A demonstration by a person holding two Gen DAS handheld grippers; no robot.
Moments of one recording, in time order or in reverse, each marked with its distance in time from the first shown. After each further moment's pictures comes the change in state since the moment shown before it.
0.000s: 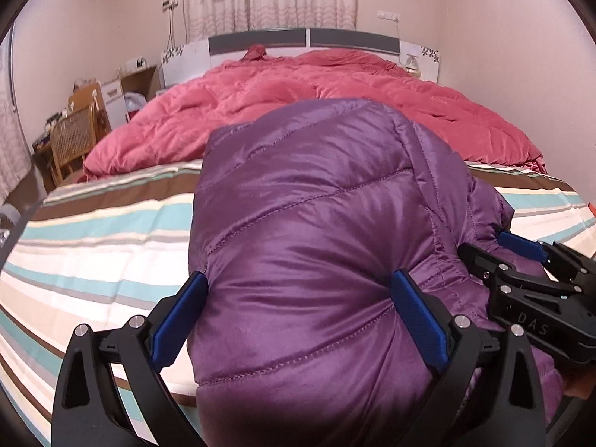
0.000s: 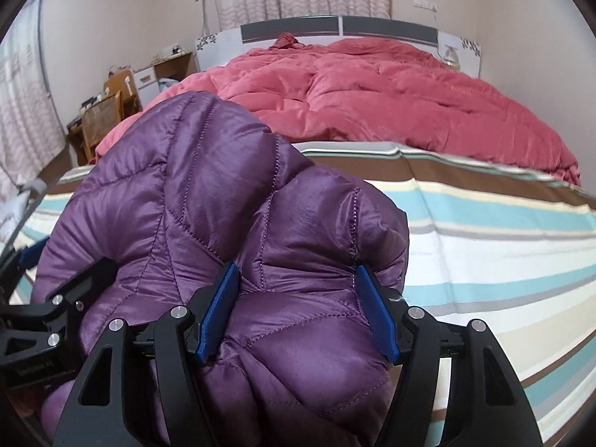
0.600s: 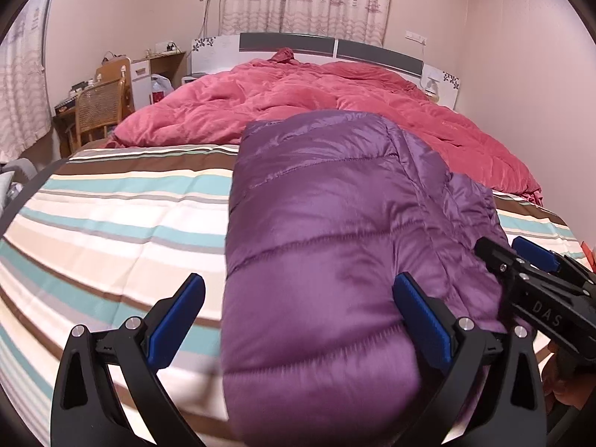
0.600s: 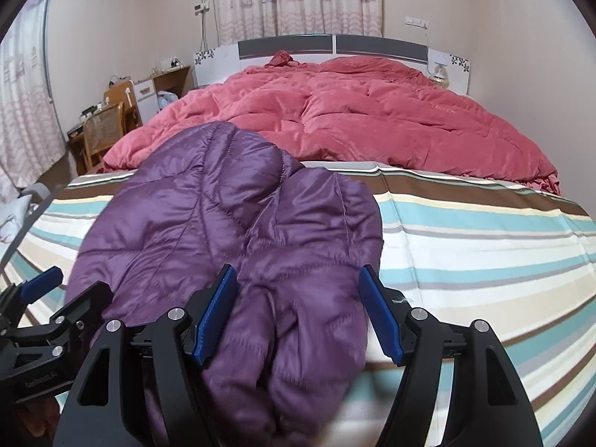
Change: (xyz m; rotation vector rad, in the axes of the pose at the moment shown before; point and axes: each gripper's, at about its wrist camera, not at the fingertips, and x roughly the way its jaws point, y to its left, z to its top) left arm -0.068 0.008 -0.039 -0.144 -0.033 0.018; right arm -0.072 0.014 -0.013 -0.007 -0.066 -0.036
